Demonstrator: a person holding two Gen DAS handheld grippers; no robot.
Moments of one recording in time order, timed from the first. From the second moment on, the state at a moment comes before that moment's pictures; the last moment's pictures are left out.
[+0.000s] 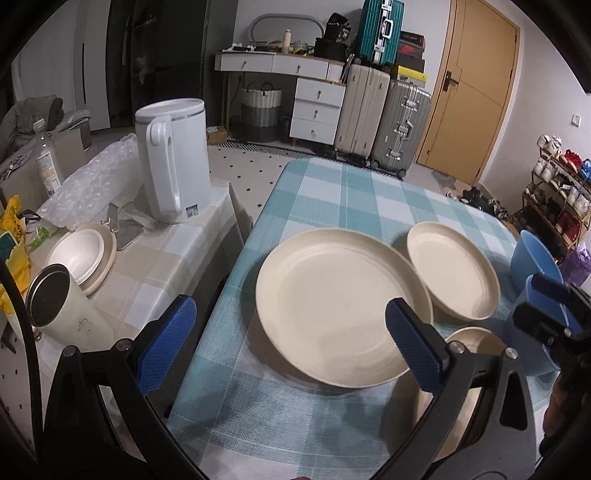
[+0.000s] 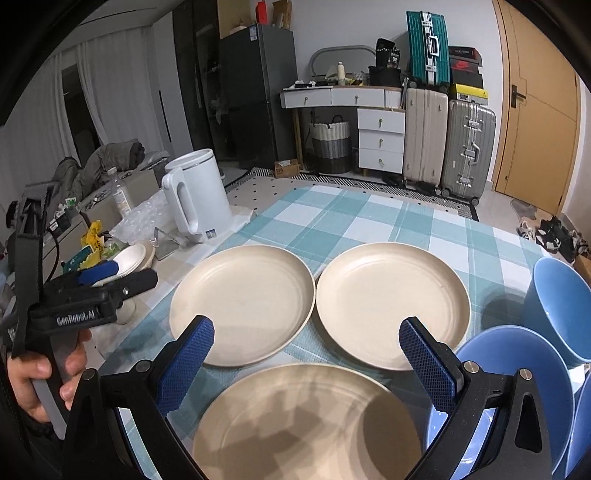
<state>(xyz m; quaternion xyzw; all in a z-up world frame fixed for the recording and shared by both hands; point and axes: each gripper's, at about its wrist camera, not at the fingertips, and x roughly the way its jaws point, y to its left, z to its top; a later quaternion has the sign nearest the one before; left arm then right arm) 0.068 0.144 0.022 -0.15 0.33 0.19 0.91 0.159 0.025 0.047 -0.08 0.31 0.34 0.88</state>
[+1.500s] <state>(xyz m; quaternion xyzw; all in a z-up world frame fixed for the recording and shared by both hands) 0.100 0.187 -0.067 -0.21 0.41 0.16 0.87 0.221 0.111 -0.039 -0.13 0.43 0.34 0.83</state>
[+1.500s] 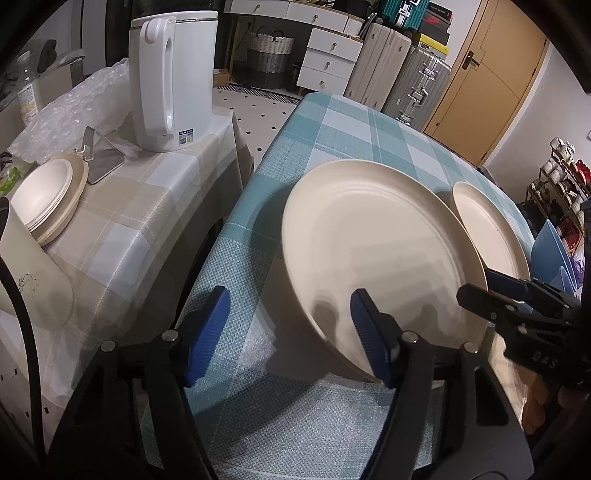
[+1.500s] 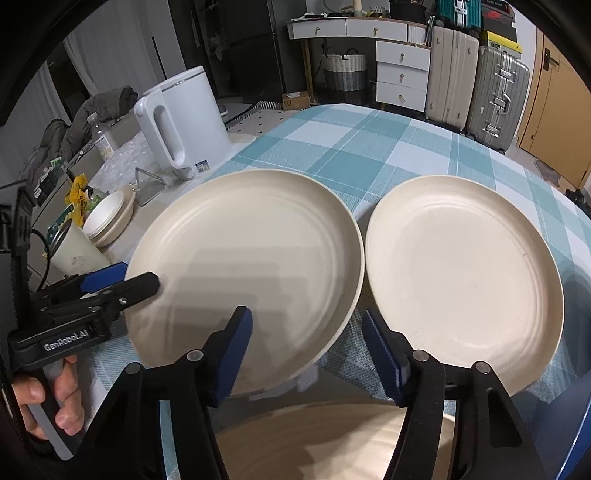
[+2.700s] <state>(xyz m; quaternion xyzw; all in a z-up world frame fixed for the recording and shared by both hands) 0.086 0.175 -0.040 -0.19 0.39 0.15 0.89 0.214 0.107 -0.029 -0.14 0.40 0.30 0.85</state>
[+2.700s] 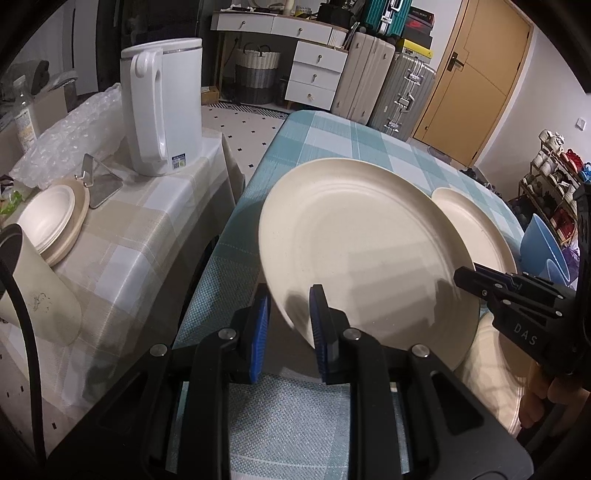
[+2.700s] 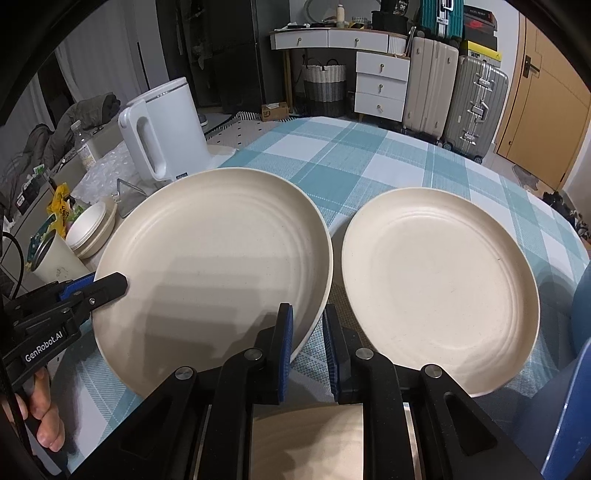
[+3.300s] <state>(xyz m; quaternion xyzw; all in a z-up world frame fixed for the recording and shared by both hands) 0.070 0.139 0.005 -0.17 0.36 0.13 0.91 0.187 0.073 0.009 -0.12 0.37 0.29 0.87</state>
